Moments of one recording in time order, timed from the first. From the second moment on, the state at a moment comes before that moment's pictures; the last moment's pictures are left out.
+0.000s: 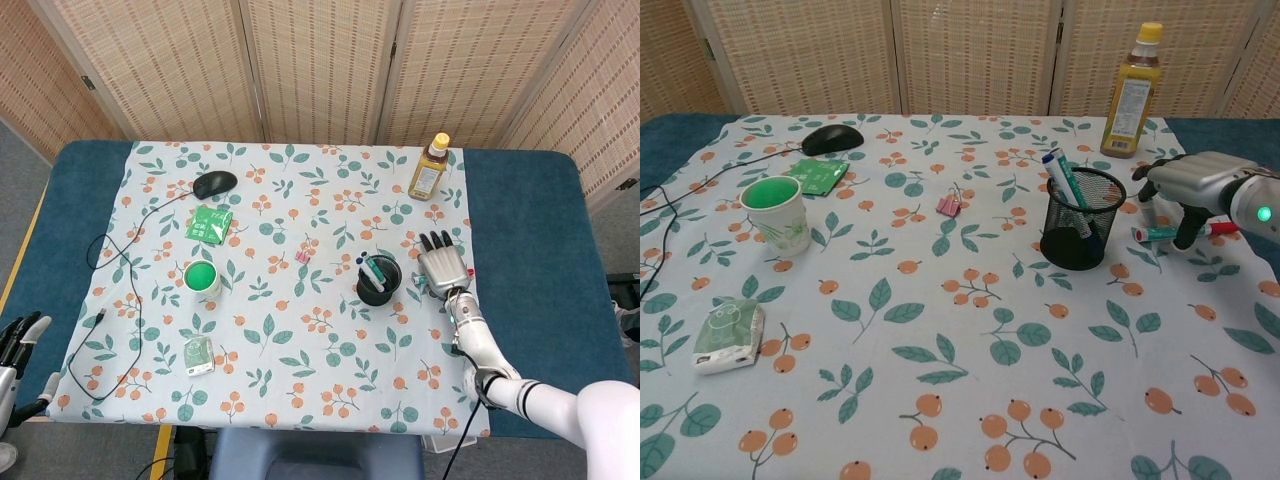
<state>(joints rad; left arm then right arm) 0.00 -0.99 0.02 -1.70 1.64 1.60 -0.04 0.77 -1.64 0.14 -1.08 -0.87 0.83 -0.61</state>
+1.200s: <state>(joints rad) 0.01 -1.01 0.02 -1.71 1.64 1.60 0.01 0.62 -1.27 0.29 -1.78 -1.03 1.08 -0.11</state>
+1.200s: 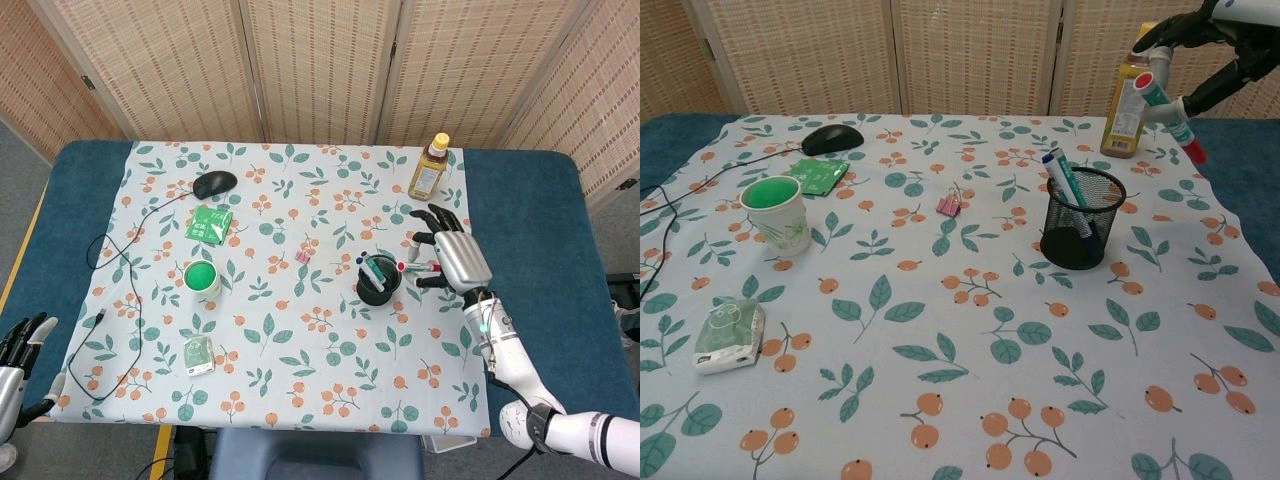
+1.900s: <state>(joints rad) 0.01 -0.98 0.02 -1.70 1.63 1.61 -0.05 0.70 -1.66 0.33 -1.42 -1.11 1.07 0.11</state>
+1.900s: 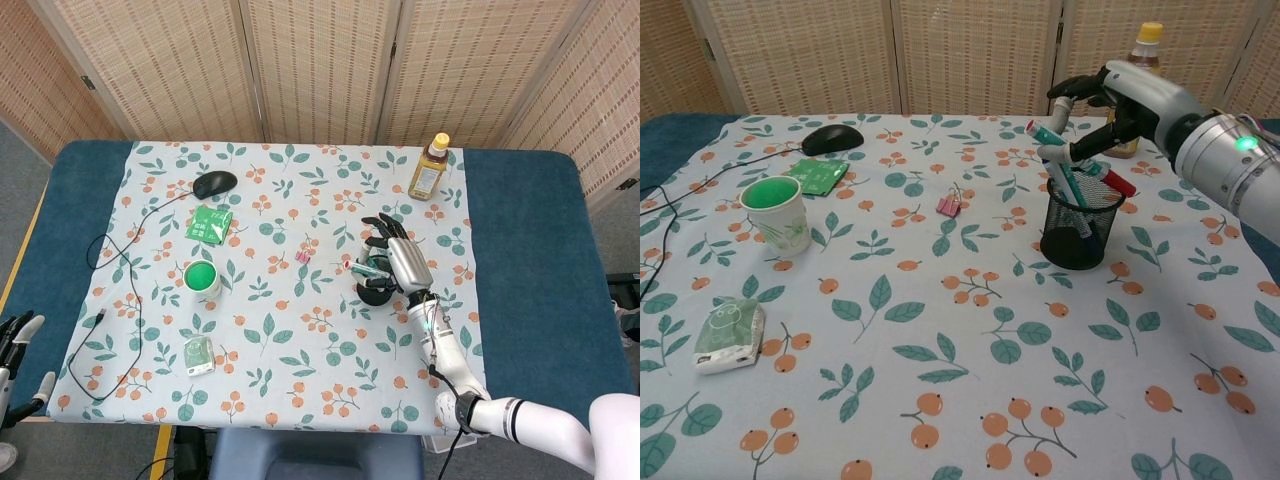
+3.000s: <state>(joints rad) 0.01 -1.00 0.02 -1.70 1.63 1.61 -0.02 0.55 -1.43 0.21 -1.54 -1.25 1.15 0.06</state>
